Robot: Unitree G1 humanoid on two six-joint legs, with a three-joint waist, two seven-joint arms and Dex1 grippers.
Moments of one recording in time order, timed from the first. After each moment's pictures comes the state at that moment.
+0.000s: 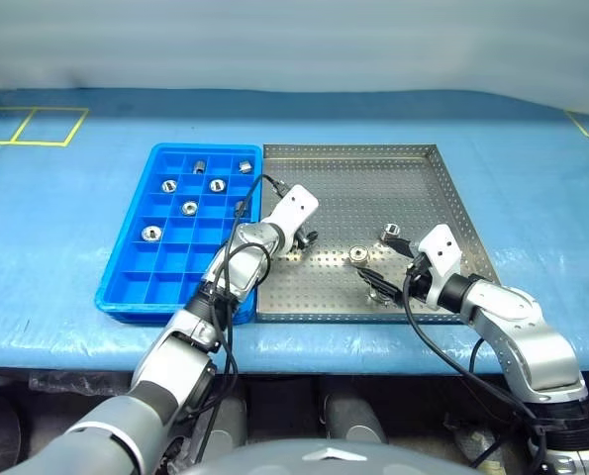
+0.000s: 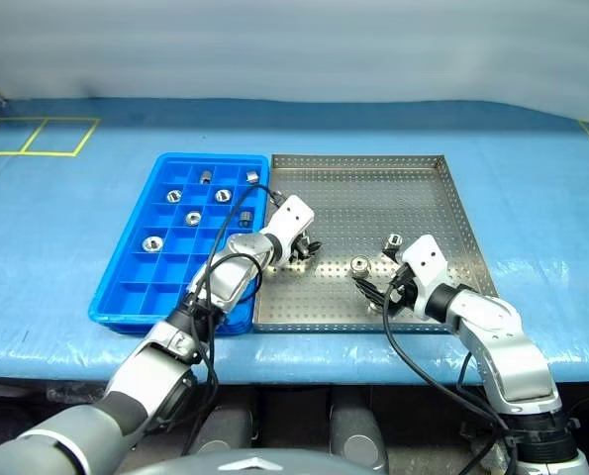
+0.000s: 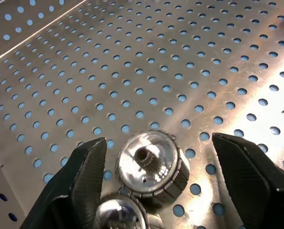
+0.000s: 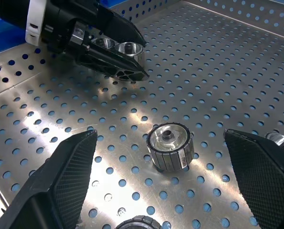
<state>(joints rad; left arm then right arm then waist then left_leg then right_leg) -0.70 0.04 -0.32 0.39 0.06 0.61 -0.39 -0.02 -0.59 -0.06 -0.33 0.34 0.49 0.67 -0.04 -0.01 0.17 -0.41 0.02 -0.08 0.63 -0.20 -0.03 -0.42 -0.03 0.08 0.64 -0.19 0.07</state>
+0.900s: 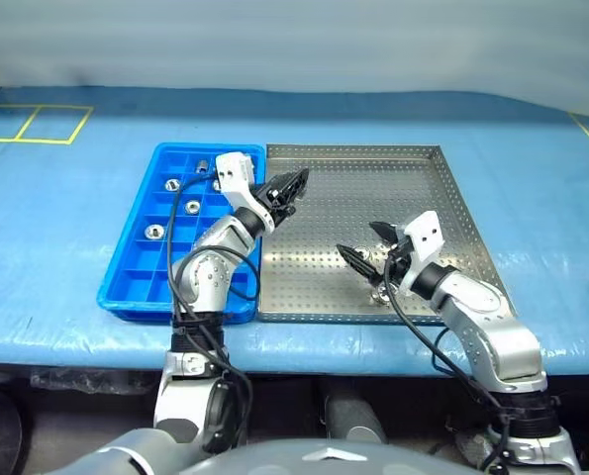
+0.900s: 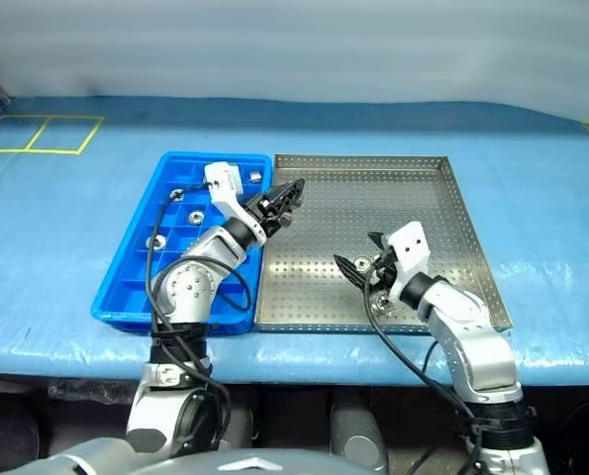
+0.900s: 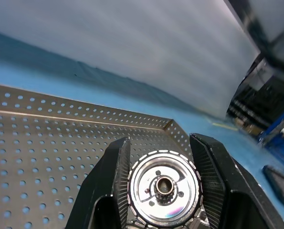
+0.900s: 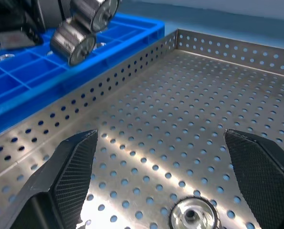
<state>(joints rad) -0.51 -0.18 0.21 -0.01 -0.57 0.74 -0.34 -0.10 -0.37 -0.04 -0.32 0.37 0.49 0.54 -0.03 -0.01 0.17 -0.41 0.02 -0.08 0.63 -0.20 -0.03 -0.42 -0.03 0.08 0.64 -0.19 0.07</state>
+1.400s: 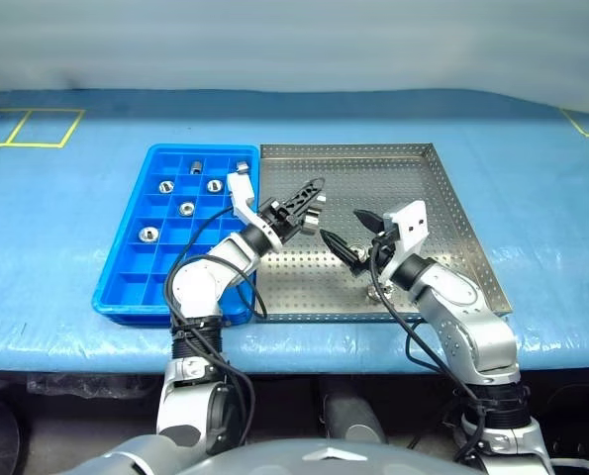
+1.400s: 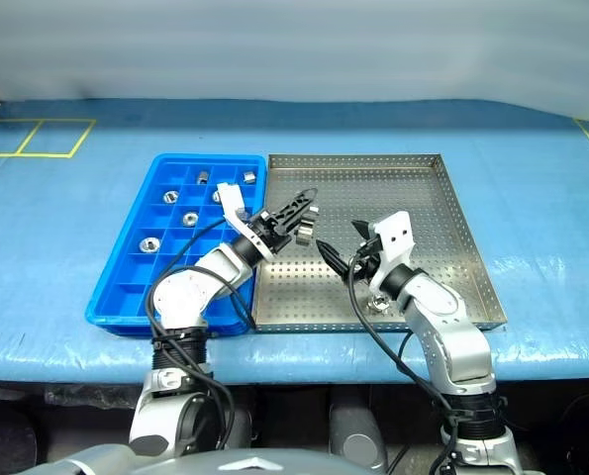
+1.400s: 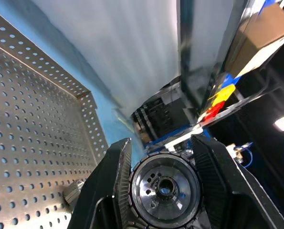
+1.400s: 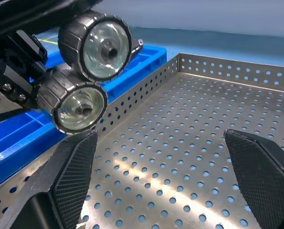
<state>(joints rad) -0.49 -0.19 0.29 0.08 -1.00 0.90 -0.35 -0.14 -0.30 0.00 -0.32 0.37 0.48 0.50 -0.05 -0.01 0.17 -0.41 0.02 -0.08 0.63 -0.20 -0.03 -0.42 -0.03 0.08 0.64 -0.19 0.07</state>
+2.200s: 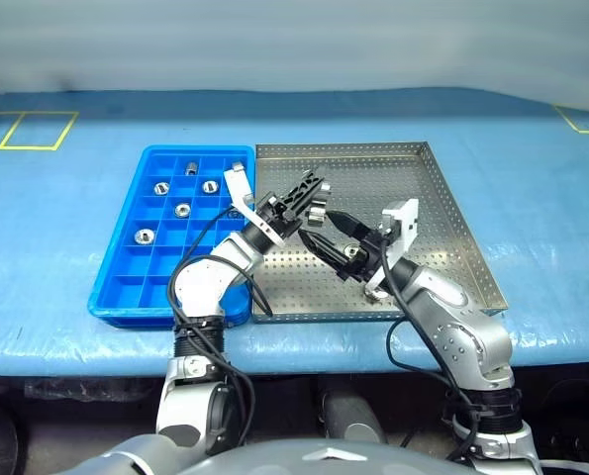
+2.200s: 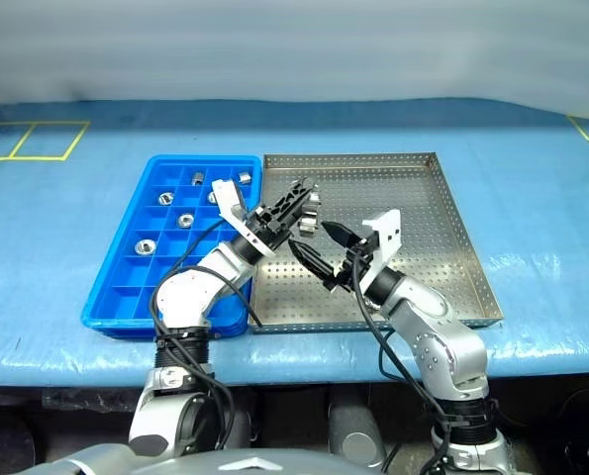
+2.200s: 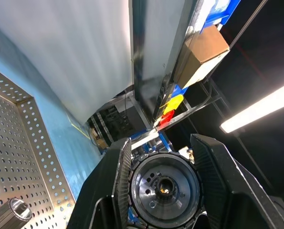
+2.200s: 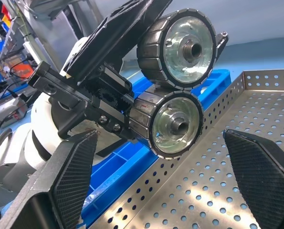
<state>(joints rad) -0.49 -0.18 0.26 0.12 -1.06 0.86 -0.46 -0.15 -0.24 0.00 -0.39 0.64 0.59 0.53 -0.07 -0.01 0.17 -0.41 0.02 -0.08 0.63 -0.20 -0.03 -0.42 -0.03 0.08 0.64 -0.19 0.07</state>
